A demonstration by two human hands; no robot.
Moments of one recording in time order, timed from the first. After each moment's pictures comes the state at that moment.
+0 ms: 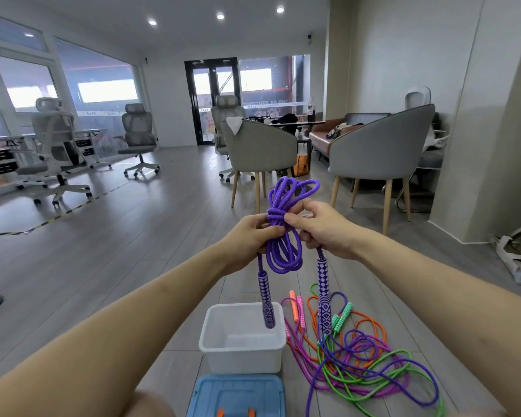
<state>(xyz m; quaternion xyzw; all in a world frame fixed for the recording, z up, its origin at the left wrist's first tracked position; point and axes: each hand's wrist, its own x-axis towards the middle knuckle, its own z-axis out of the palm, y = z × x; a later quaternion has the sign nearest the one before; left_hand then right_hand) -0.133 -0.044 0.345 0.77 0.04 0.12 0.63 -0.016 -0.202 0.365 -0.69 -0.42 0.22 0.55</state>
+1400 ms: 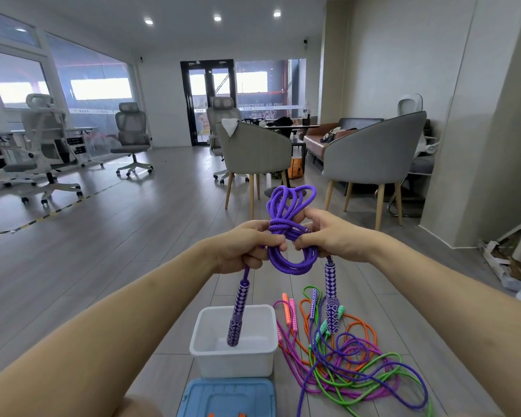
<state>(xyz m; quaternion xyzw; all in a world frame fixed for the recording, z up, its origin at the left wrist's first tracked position) -0.137 -0.047 0.363 0.73 0.04 -0.04 0.68 -0.002 -0.227 0.370 -0.72 -0.48 0.26 0.44</state>
